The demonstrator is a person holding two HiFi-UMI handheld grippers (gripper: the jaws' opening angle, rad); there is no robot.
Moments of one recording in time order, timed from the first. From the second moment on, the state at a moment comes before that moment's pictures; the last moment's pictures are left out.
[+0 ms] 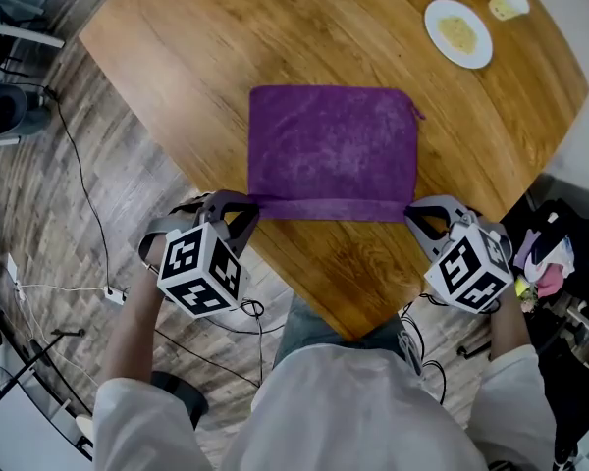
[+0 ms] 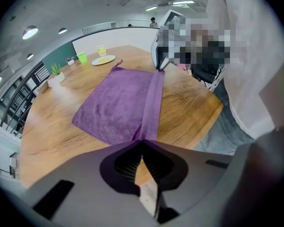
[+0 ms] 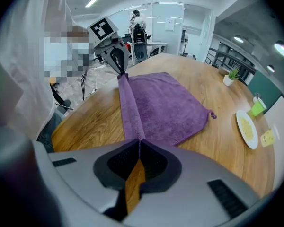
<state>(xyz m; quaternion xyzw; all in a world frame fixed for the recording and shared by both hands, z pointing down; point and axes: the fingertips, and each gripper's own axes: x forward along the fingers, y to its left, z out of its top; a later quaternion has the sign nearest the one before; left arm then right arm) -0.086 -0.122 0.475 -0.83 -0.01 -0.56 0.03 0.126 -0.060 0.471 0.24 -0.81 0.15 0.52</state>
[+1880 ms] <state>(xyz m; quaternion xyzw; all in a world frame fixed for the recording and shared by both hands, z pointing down) -0.084 -0.098 0.476 -0.83 -0.03 -0.56 0.03 0.116 -0.044 0.464 0.22 -0.81 0.13 0.52</state>
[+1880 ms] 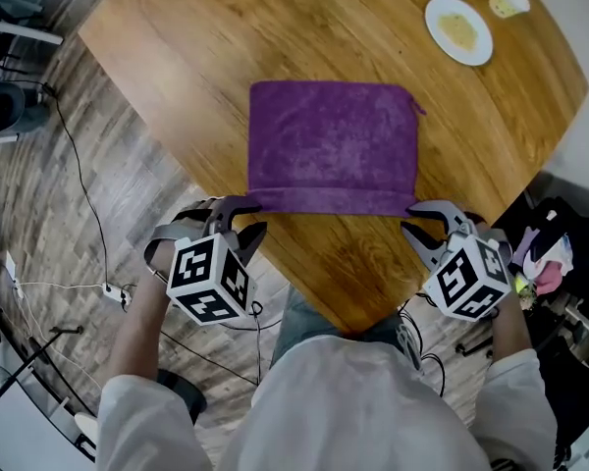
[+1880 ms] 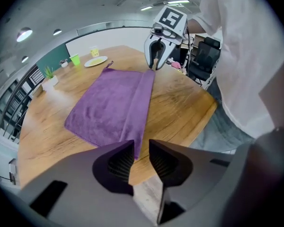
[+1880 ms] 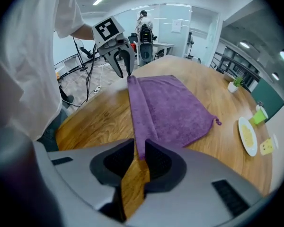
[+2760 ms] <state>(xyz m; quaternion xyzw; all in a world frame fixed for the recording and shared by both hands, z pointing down) -0.082 -0.111 0.497 -0.82 0.01 -0.57 0.09 0.119 -0.046 0.493 0.22 -0.80 0.09 0.55</state>
